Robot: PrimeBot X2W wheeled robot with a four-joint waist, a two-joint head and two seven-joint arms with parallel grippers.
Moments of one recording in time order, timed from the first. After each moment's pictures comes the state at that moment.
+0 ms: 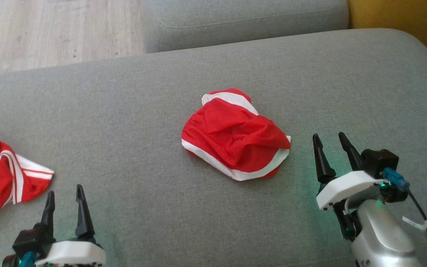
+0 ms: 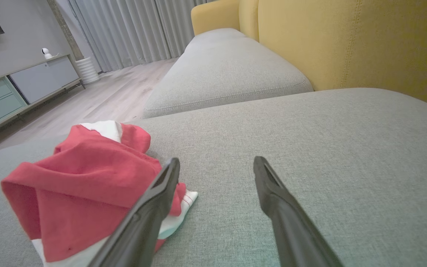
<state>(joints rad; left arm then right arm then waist) -0.03 0.05 0.13 0.41 -0.18 -0.10 -0.26 -0.35 -0.06 0.12 0.73 0.22 0.13 -0.26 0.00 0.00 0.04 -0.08</state>
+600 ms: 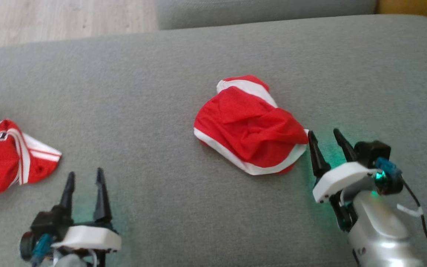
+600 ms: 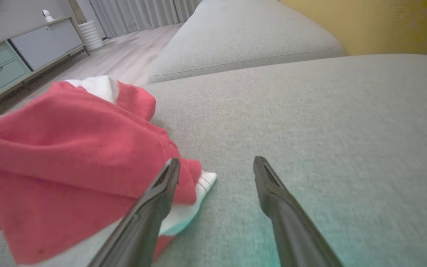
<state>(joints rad) -0.09 0.05 0.05 0.42 -0.19 -0.11 -0.26 -0.43 -0.06 0.15 0.85 0.22 0.13 -0.26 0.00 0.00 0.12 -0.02</state>
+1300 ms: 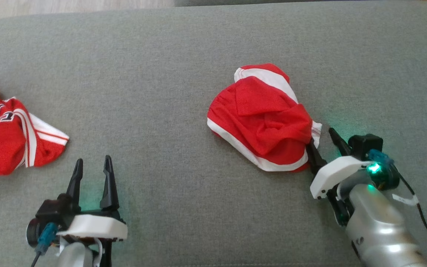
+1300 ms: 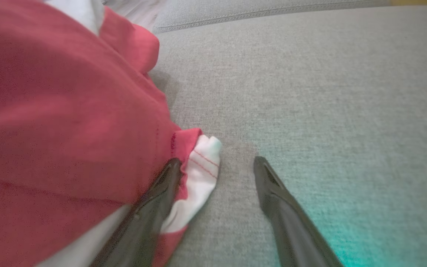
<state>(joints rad) -0.14 0.04 0.00 0.42 -0.21 -0.12 -0.26 -0.53 -0.07 0.23 1.03 0.27 0.13 -0.26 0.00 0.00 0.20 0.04</state>
